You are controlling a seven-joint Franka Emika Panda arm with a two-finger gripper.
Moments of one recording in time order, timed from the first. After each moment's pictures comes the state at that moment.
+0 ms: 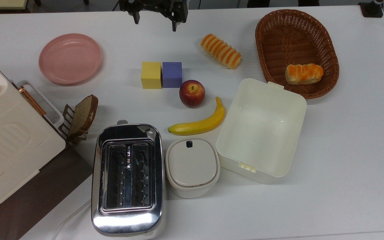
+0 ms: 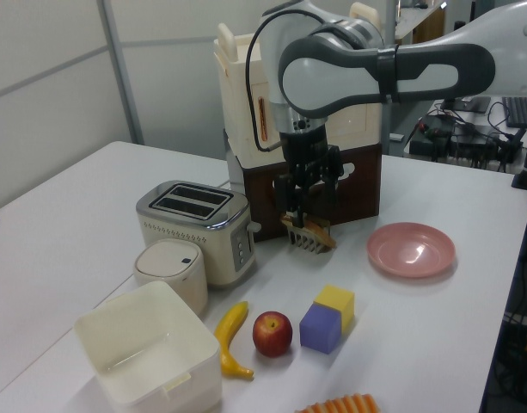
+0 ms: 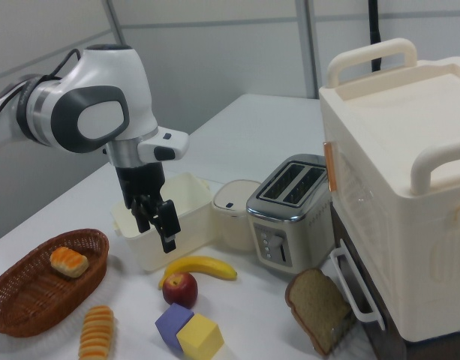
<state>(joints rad) 0.10 0.06 -0.08 -1.64 -0.01 1.57 0.21</state>
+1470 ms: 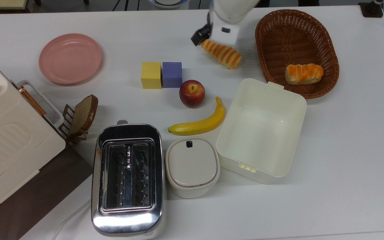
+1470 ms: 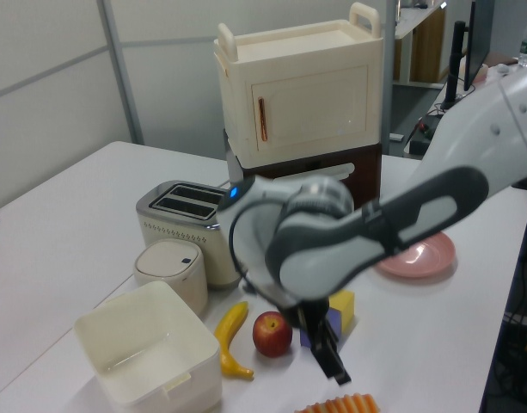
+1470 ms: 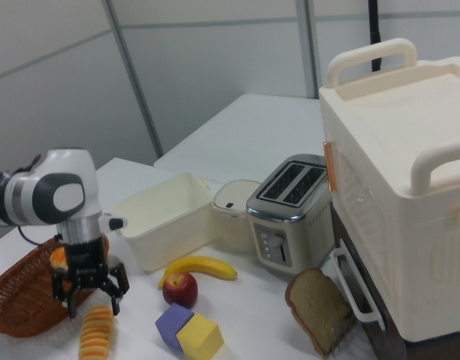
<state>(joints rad) 0.44 0.10 -0.07 -2.01 -0.04 1.70 -0.29</state>
